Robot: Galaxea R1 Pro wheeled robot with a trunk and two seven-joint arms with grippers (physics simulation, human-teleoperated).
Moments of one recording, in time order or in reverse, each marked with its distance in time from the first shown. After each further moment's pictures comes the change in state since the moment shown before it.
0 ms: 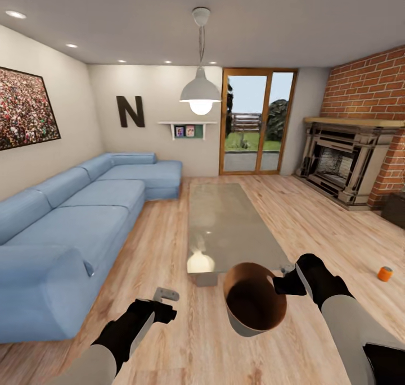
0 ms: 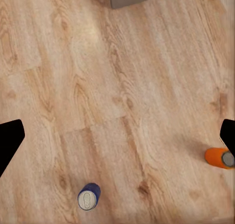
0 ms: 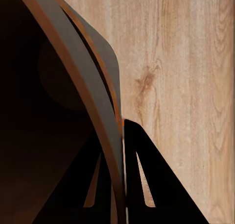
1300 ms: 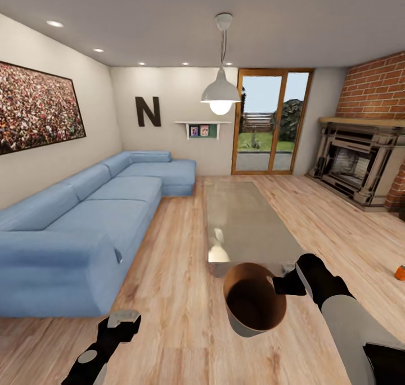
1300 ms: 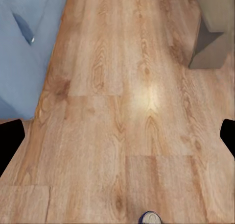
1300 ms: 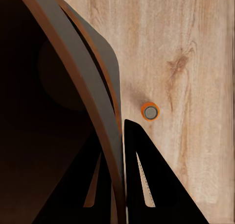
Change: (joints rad) left arm 0.365 0.143 0.225 -0.337 -0.005 -0.411 0.003; right arm 0.000 0.000 0.000 0.000 0.001 0.002 0.006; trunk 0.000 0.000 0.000
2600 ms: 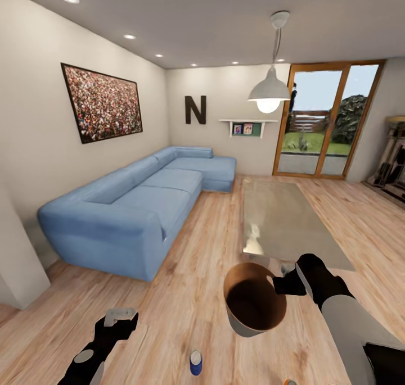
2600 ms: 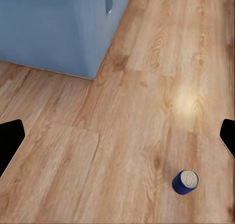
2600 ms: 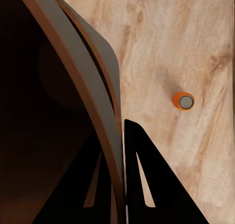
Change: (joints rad) left arm 0.000 0.000 0.033 -0.005 0.014 -0.013 -0.005; right arm 0.000 0.000 0.000 0.000 -0.001 0.000 0.000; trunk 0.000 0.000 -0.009
